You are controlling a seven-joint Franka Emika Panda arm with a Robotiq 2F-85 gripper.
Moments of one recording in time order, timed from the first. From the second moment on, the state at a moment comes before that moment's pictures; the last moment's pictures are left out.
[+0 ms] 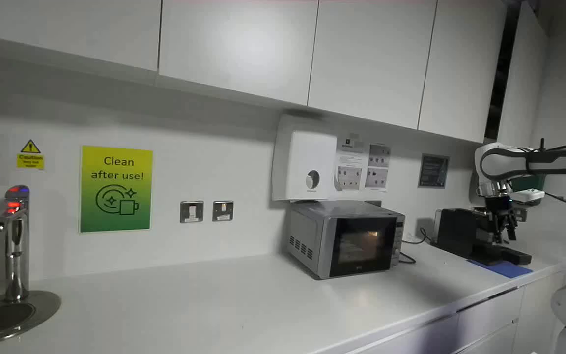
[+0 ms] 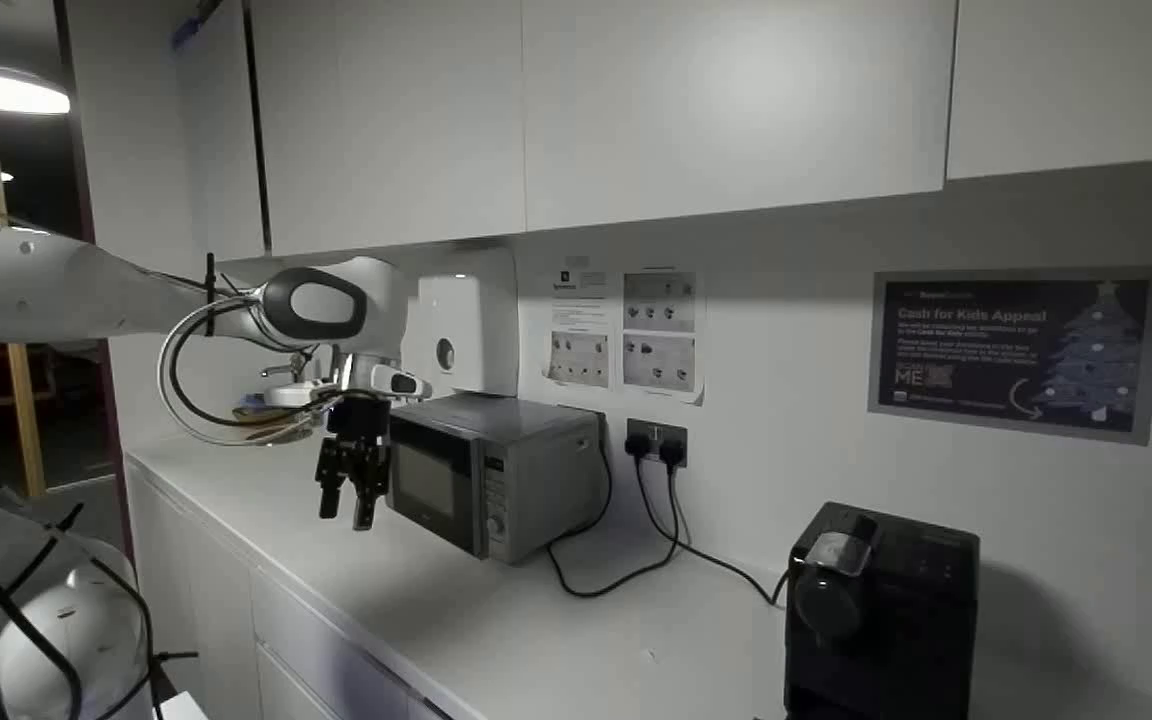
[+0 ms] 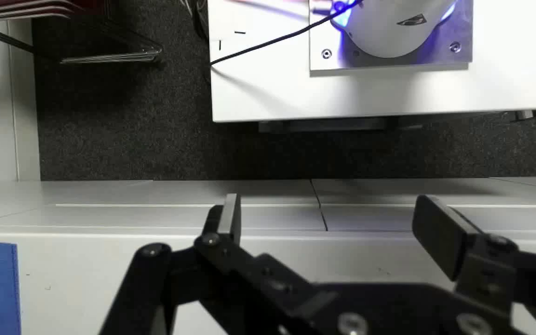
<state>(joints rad) -0.15 -0.72 -0.15 -2.40 -0.26 1.45 -0.20</state>
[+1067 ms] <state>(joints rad) -0.15 -0.71 -0.11 -2.40 -0.30 1.52 0.06</state>
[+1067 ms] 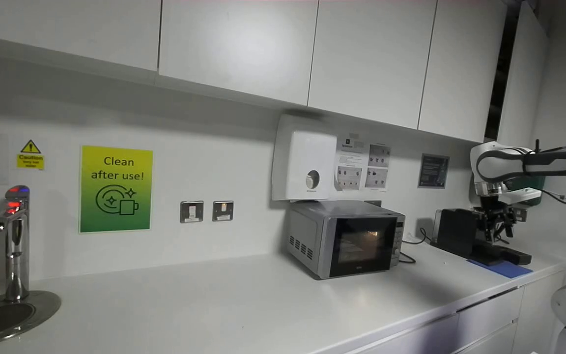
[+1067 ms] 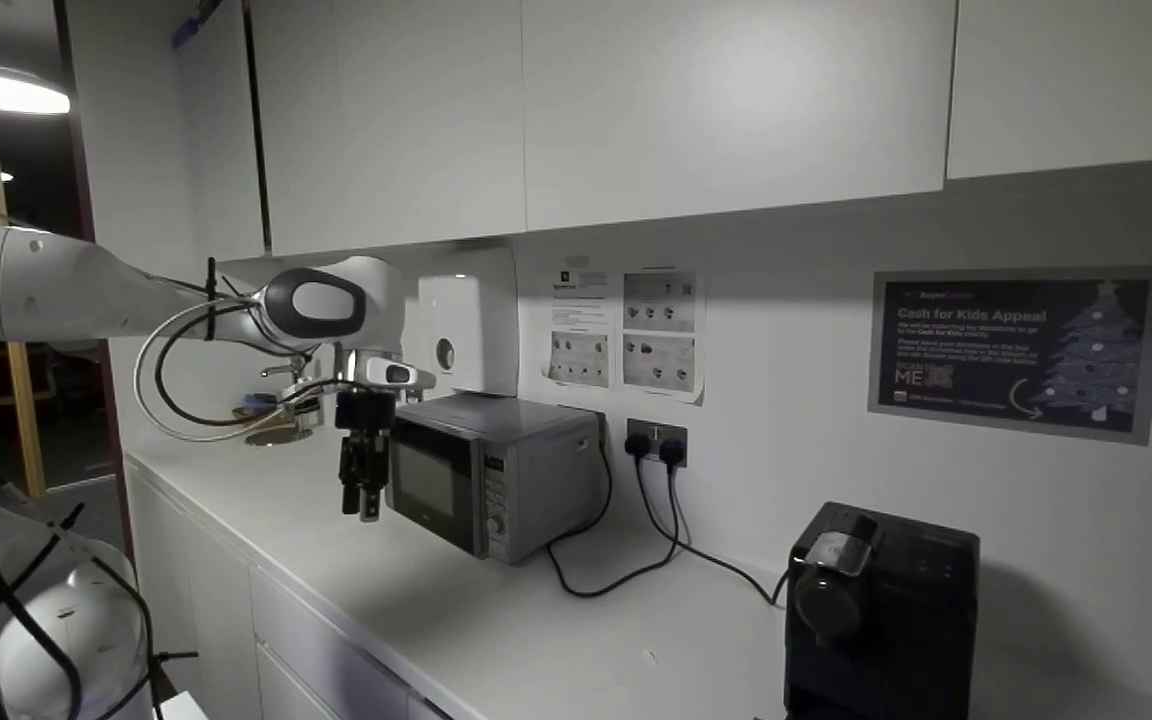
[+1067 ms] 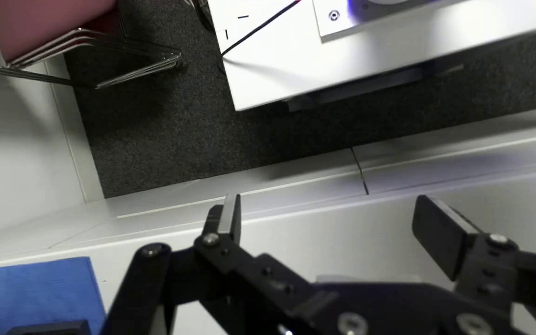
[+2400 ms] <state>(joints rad) -0.19 -0.40 0.05 -2.19 -0.27 1.92 1.07</state>
